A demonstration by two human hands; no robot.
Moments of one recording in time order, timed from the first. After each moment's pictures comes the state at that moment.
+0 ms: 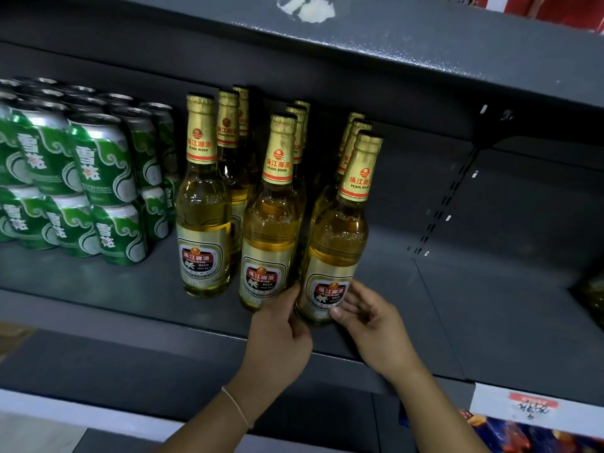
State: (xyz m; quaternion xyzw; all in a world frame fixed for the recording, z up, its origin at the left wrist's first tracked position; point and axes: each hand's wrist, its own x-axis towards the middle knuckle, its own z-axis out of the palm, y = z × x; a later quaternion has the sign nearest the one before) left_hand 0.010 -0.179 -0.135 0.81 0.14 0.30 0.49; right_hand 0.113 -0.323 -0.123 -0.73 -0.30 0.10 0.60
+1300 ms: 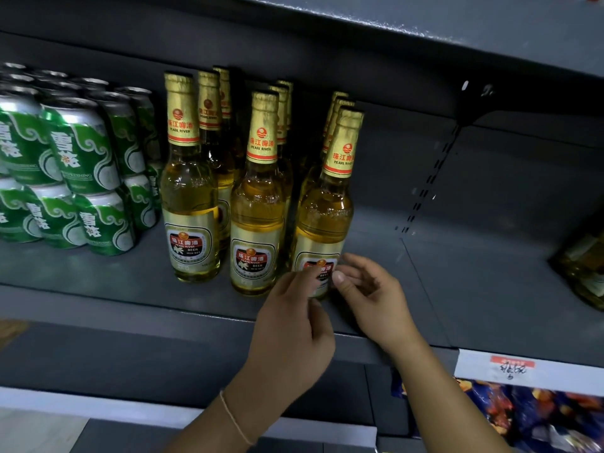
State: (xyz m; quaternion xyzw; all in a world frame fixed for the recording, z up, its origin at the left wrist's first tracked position) left_hand -0.025 -0.215 -0.085 0.86 0.08 0.32 0.40; right_hand 0.101 -0.330 -0.104 -0.73 -0.27 0.04 0.62
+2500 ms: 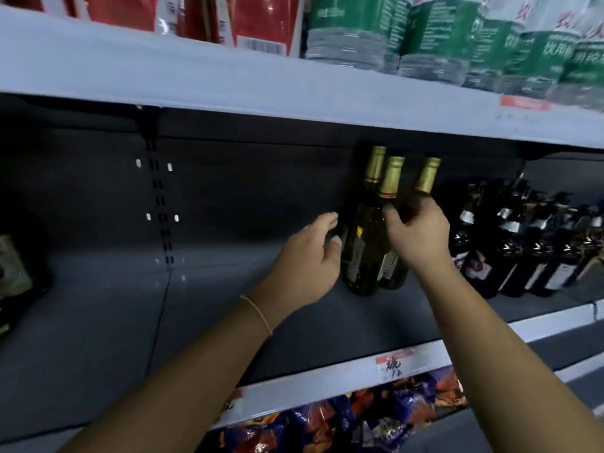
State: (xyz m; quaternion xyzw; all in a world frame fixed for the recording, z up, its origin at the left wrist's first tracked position) left_hand 0.251 -0.577 -0.002 0.86 -0.15 0.19 0.45; right_hand 0.328 -0.762 0.020 -0.86 0.00 -0.32 0.40
